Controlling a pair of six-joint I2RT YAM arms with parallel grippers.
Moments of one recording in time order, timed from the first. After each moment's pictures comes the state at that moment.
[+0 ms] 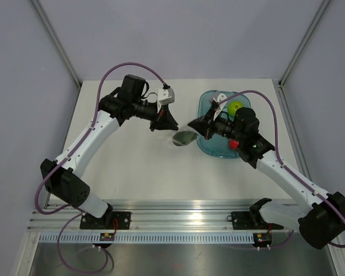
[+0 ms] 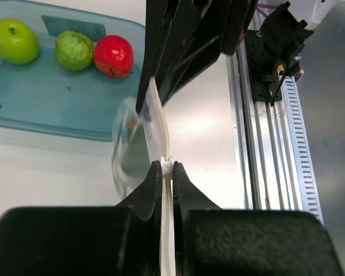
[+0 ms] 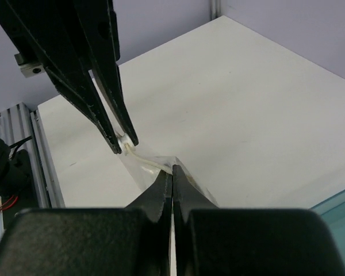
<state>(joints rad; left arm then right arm) -0.49 1.53 1.60 -0.80 1.02 0.52 0.53 1.12 0.90 0.17 -0.54 0.10</state>
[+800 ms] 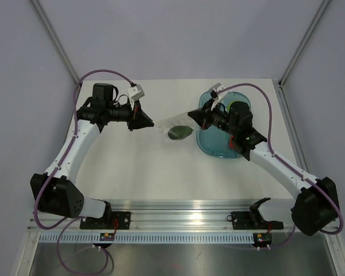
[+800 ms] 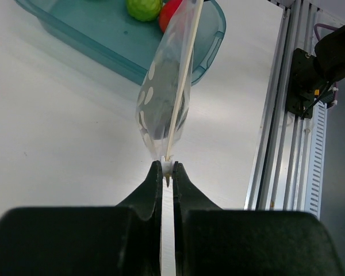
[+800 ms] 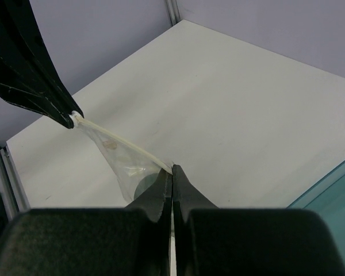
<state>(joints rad) -0.20 1.39 1.32 -0.67 1.03 0.38 0.50 1.23 0.91 0.26 -0.37 0.19</state>
